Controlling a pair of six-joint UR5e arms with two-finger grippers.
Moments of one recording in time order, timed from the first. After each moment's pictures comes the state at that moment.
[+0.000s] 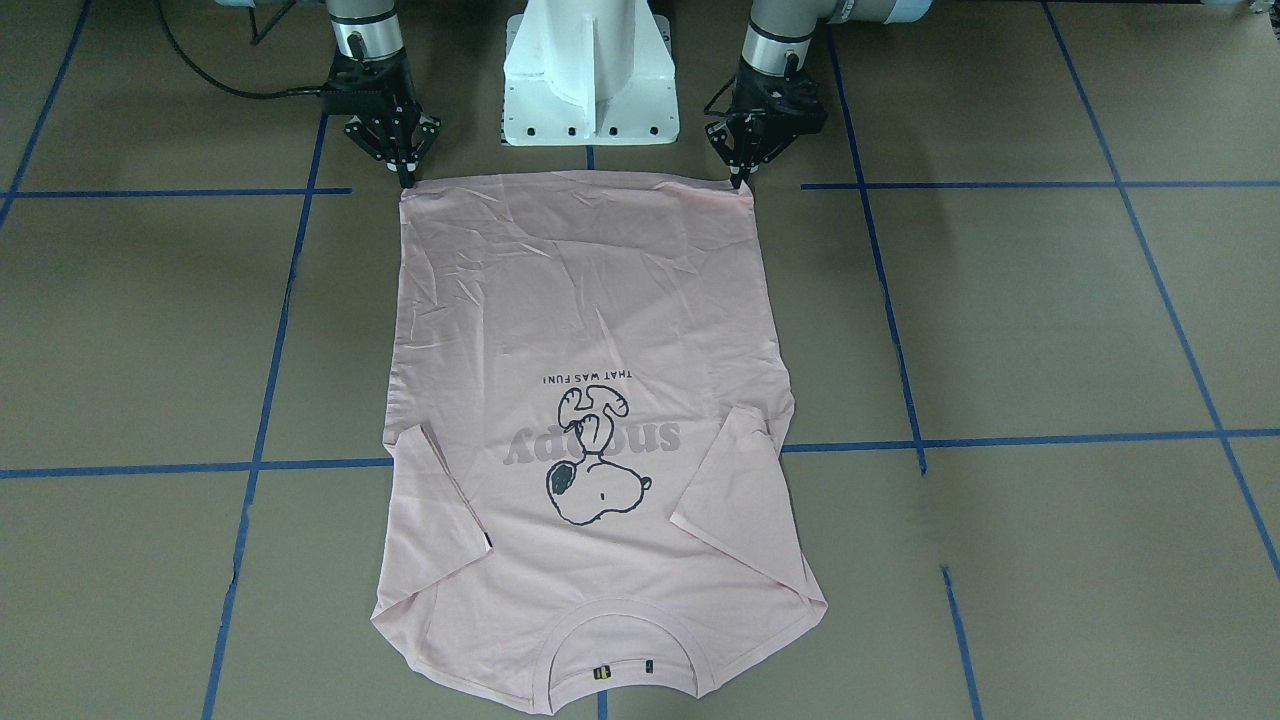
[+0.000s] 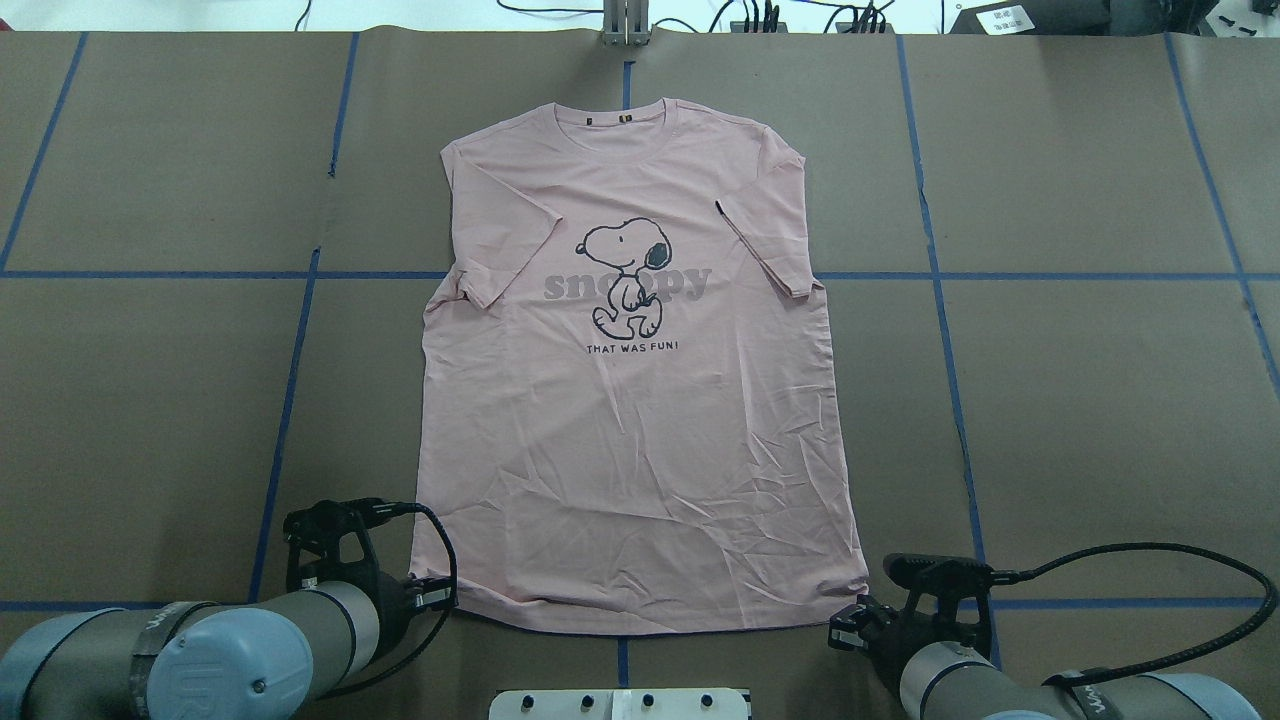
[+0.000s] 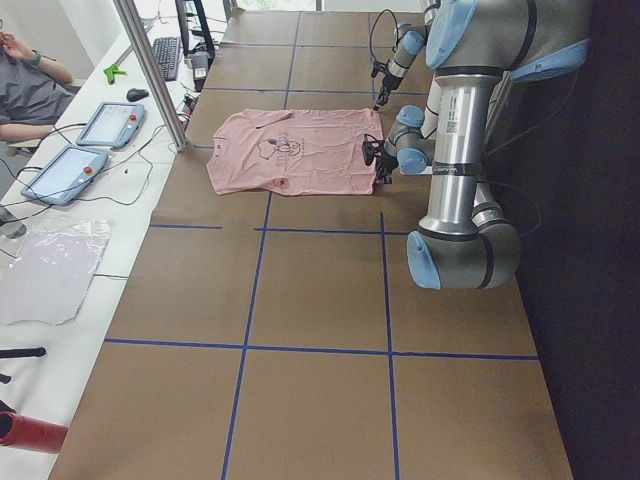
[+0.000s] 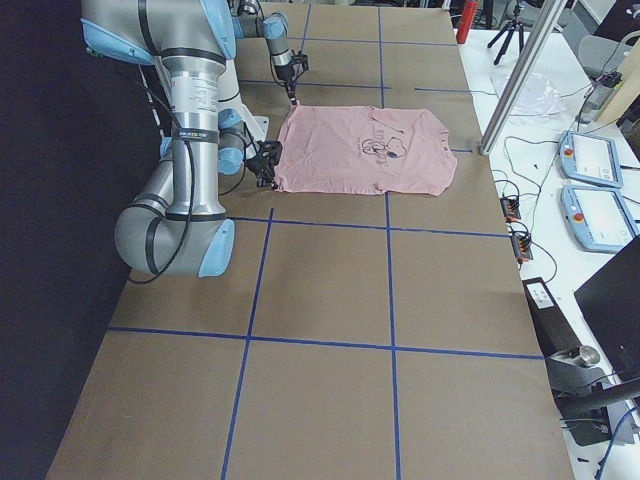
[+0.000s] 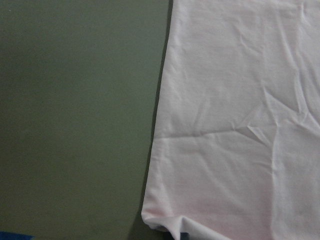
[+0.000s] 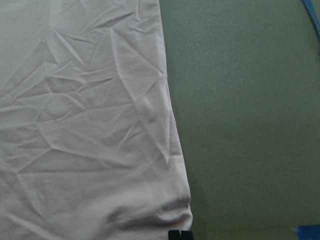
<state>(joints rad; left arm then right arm) -0.10 -1.72 -2.09 -1.81 -1.41 -1.68 -0.06 -1.60 2.12 -1.32 1.16 1.70</state>
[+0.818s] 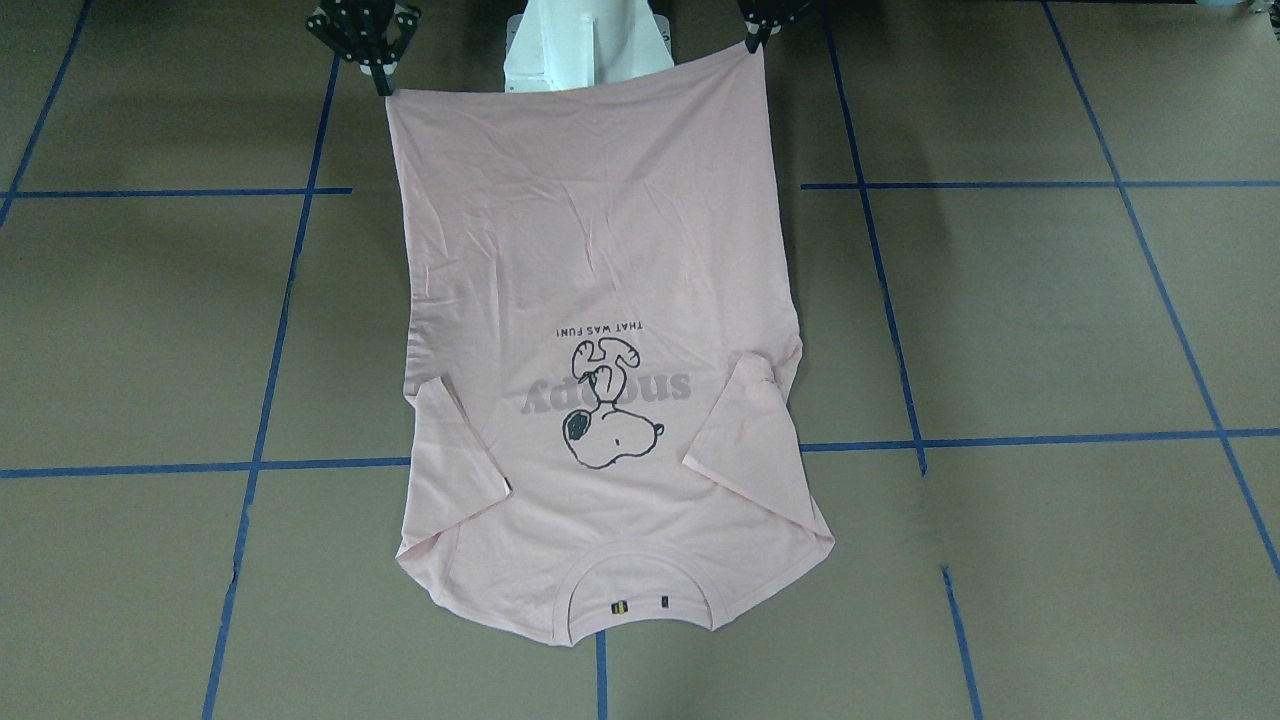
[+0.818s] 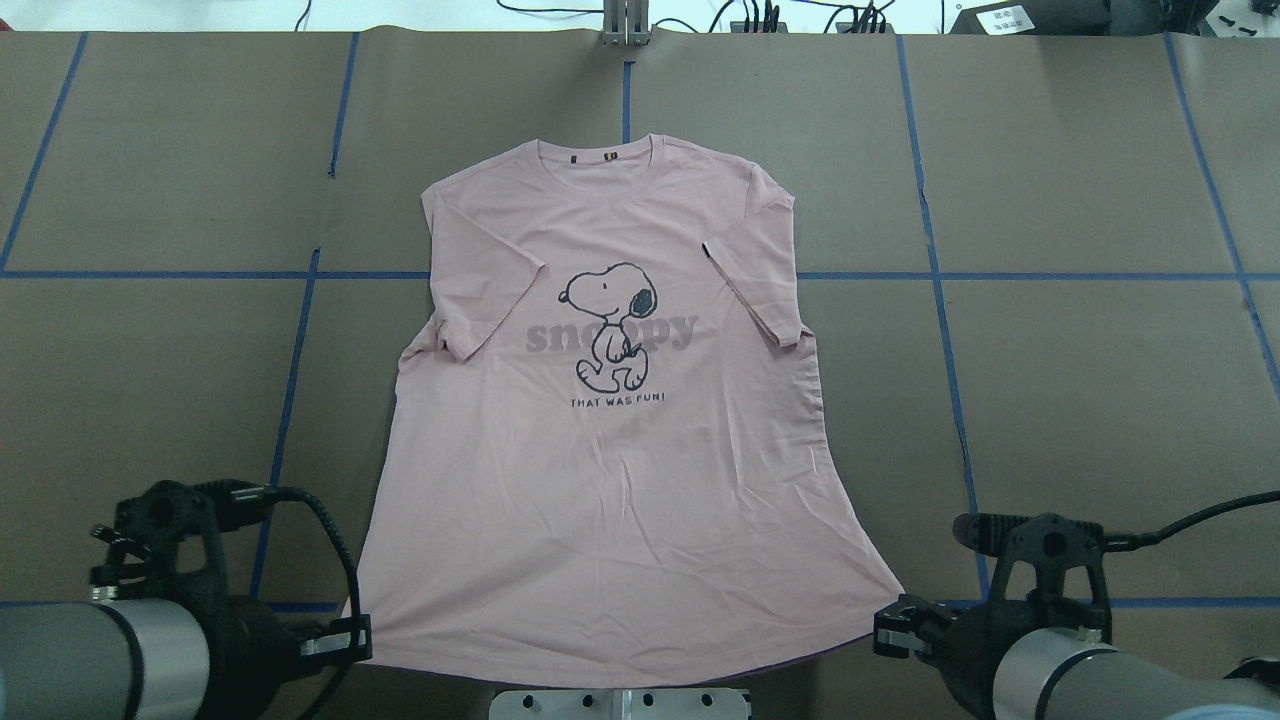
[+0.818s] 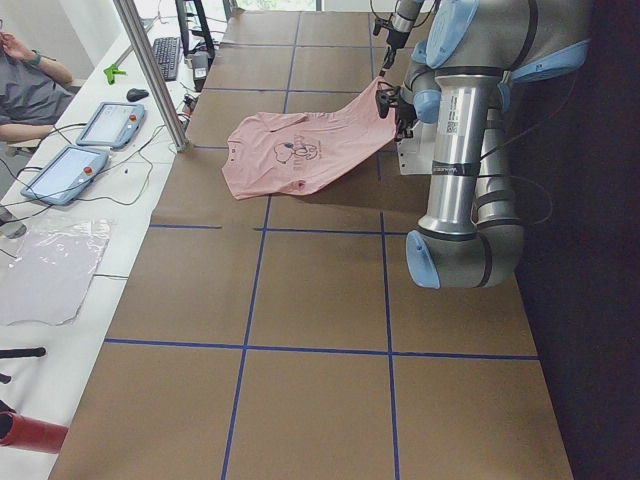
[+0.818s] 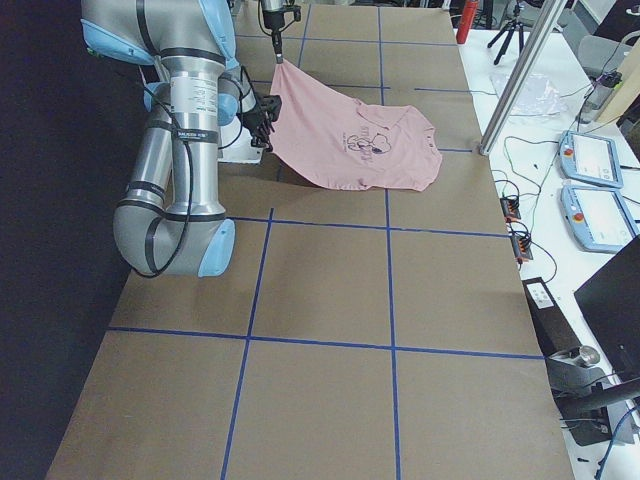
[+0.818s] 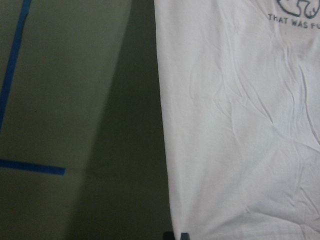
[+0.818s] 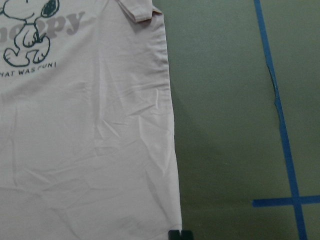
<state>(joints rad) -0.12 -1.74 -2.61 -1.36 -1.59 -1.66 -0.02 -1.54 2.61 -1.81 1.30 1.67</state>
